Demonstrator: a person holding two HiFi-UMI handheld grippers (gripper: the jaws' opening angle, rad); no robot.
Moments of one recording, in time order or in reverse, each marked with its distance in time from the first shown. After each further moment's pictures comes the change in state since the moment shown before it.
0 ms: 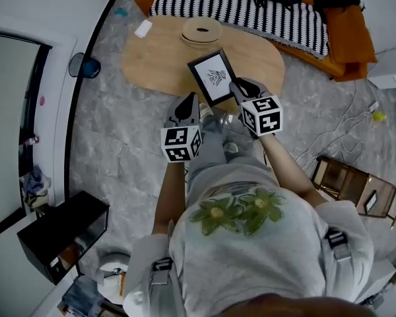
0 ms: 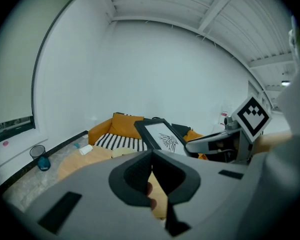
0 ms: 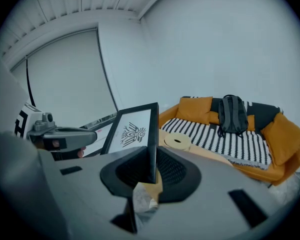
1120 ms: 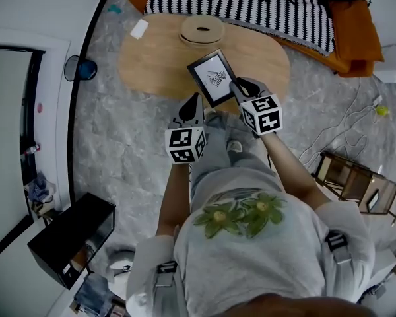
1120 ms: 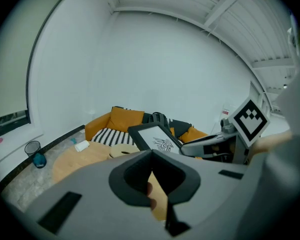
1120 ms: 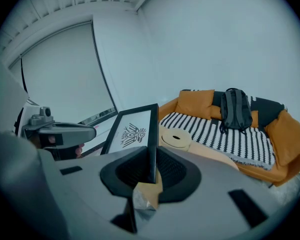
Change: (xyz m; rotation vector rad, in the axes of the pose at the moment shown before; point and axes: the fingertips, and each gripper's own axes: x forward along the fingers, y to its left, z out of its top) left arm 0.054 0.028 -0.008 -0.024 0.060 -0.024; right arm 0.063 -0.021 -0.007 0.006 0.071 -0.003
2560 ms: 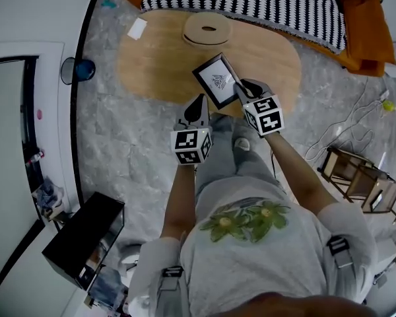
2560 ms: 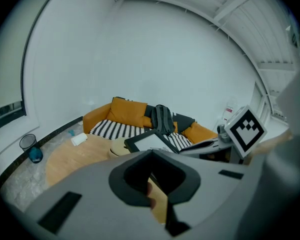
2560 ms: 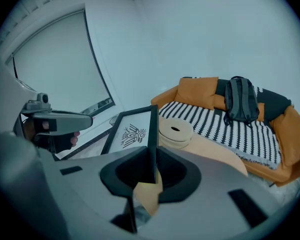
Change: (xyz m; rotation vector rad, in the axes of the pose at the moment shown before) left arm 0.067 0.047 -0.015 -0.038 0.086 -0.015; right arm 0.087 -0.028 -0.025 0.003 0.118 -0.001
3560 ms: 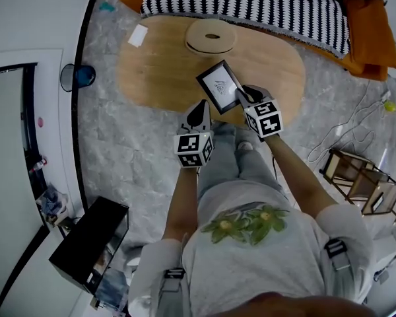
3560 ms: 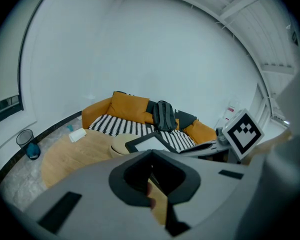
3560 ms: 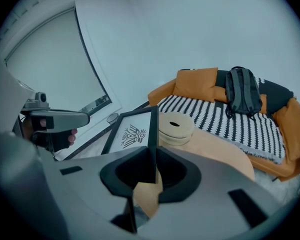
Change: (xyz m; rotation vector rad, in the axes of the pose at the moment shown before) left arm 0.034 0.031 -0.008 -0.030 0.052 -0.016; right arm 0.046 -0.014 -0.009 0.048 0.061 -0.002
